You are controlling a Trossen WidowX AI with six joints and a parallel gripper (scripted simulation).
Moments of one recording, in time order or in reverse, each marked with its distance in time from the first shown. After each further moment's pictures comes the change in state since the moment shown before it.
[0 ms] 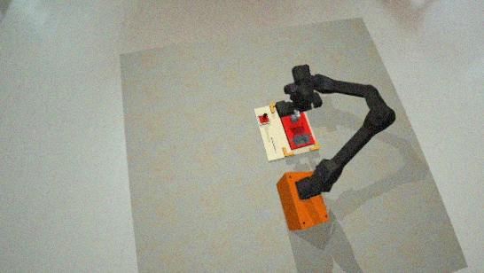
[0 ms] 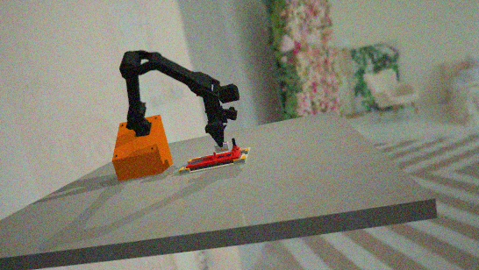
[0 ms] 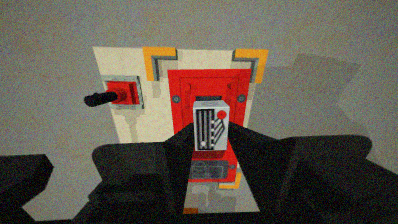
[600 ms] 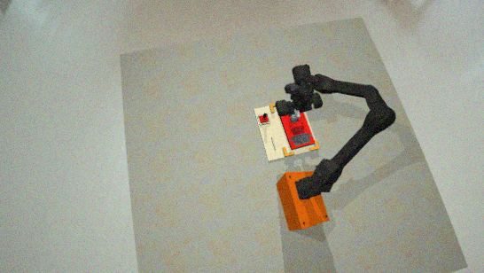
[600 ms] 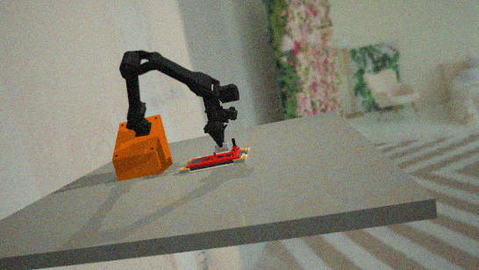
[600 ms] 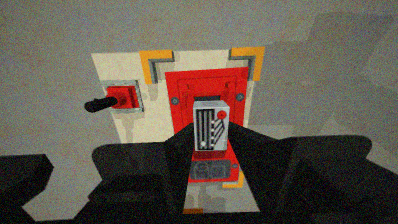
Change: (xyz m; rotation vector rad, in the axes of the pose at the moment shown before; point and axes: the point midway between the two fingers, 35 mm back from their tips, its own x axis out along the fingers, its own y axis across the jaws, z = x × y) arm 0.000 -0.001 0.000 0.049 -0.001 -0.001
